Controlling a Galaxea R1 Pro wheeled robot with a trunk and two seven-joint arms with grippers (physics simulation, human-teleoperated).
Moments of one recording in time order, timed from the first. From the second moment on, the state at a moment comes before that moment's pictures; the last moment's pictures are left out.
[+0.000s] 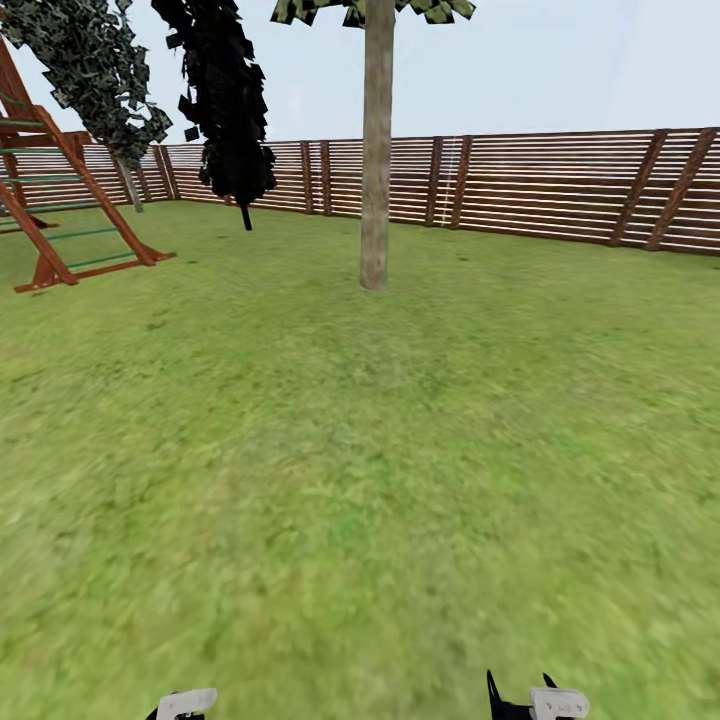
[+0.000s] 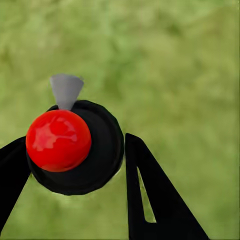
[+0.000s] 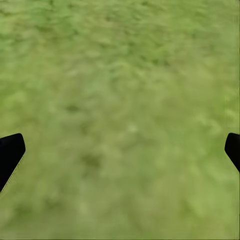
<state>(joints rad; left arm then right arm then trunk) -0.33 0.05 0.33 -0.15 -0.24 -0.44 0.09 -0.30 -0.04 -0.22 -0.15 0.17 -0.79 -0.02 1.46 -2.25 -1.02</state>
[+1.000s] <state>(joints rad) -0.33 0.05 0.33 -0.15 -0.24 -0.44 0.09 -0.30 -0.04 -0.21 -0.15 0.17 -0.79 -0.02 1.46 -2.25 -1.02</state>
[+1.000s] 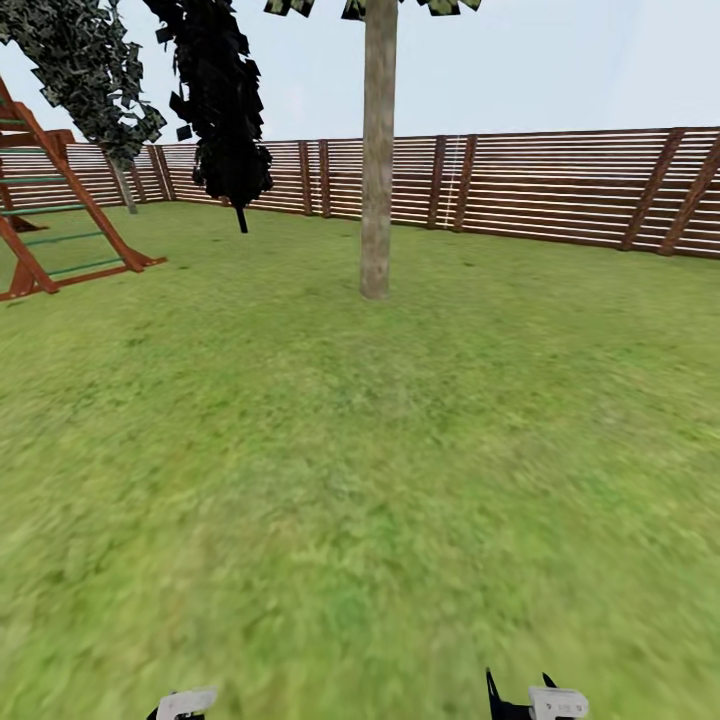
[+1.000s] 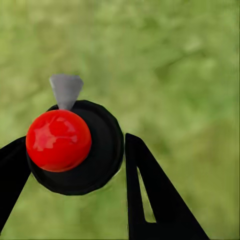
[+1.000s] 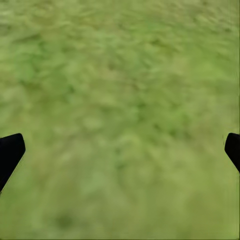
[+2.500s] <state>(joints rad) -0.33 0.05 0.33 -0.15 -0.24 -0.44 0.09 -0.30 -0.04 -0.22 -0.15 0.17 -0.79 -0.02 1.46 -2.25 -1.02</state>
